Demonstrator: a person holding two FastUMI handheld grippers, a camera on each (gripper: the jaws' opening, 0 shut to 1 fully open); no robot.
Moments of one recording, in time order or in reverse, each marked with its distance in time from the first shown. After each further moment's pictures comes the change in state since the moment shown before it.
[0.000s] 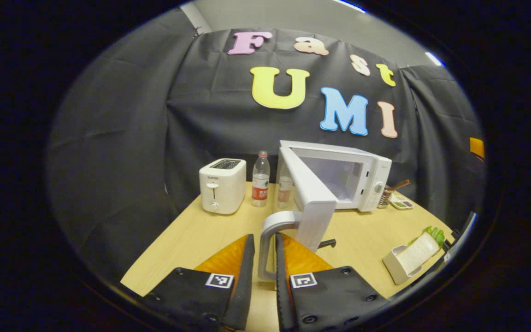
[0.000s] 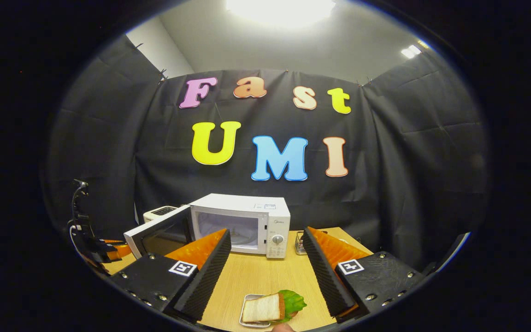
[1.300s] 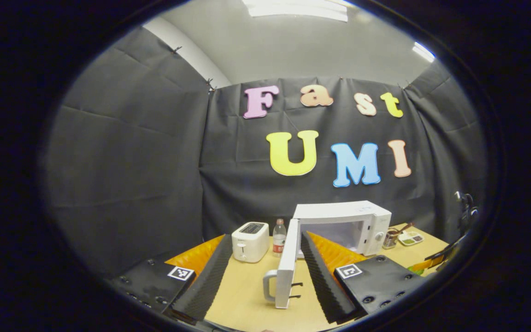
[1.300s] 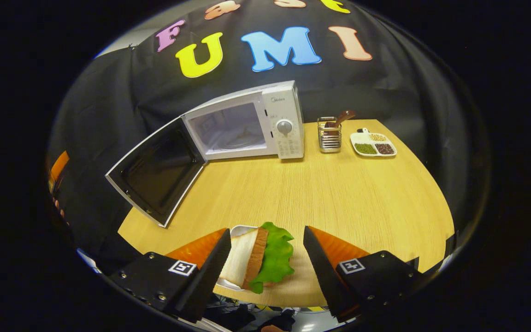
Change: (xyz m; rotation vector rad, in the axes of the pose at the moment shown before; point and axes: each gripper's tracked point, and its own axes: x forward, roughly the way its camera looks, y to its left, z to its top) left arm -0.141 -0.060 0.149 0.088 -0.287 0.192; right arm 0.035 -0.052 -0.216 0.216 0.695 0.280
